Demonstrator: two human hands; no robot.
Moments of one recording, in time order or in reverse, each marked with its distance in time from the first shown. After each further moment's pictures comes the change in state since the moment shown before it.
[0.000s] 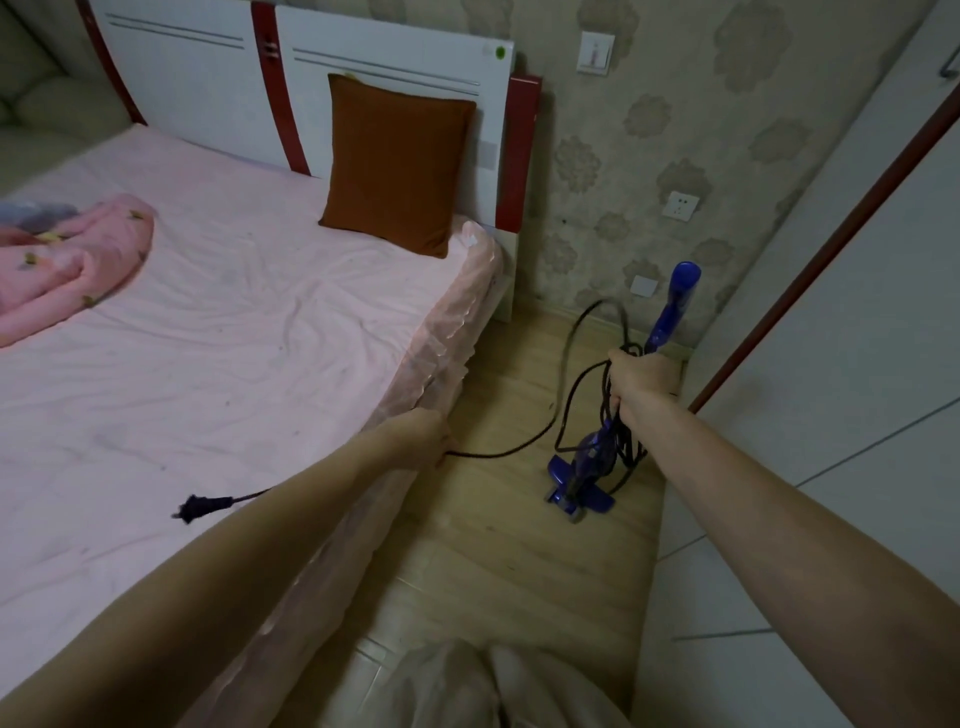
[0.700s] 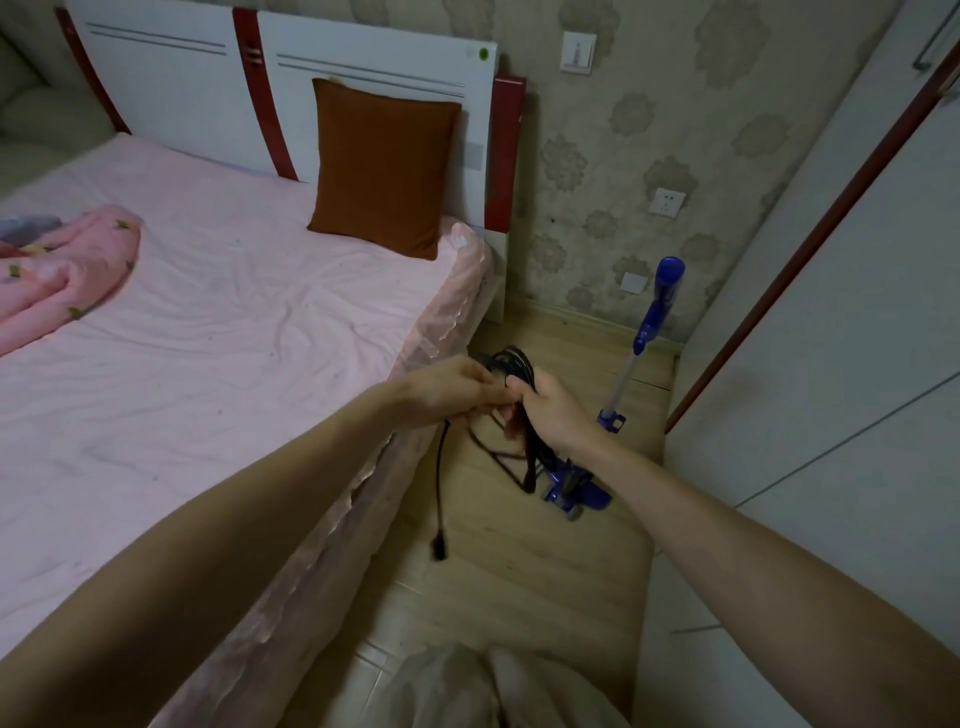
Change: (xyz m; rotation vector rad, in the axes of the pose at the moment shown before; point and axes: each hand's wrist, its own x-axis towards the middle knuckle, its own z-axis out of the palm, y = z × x) left_hand -0.009 0.057 -0.045 -0.631 -0.124 0.204; right_hand -0.070 0.018 0.020 -0.315 -0.652 -0.441
